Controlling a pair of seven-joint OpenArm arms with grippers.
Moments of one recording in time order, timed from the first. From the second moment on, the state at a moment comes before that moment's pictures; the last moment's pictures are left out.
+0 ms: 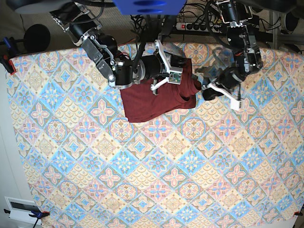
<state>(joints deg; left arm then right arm) 10.3 -6.0 -21.1 92.6 -44.7 -15.9 55.6 3.1 12.0 -37.4 103.3 36.8 42.7 -61.7</state>
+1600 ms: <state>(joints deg) 5.4 -23.5 10.2 95.8 -44.0 -16.2 62.3 5.2 13.4 -37.1 103.3 36.8 42.7 -61.7</state>
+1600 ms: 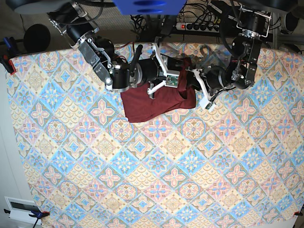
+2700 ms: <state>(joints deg) -7.6 -24.0 10.8 96.3 -36.4 -16.0 55.6 5.9 13.3 -41.5 101.5 37.0 42.7 -61.5</state>
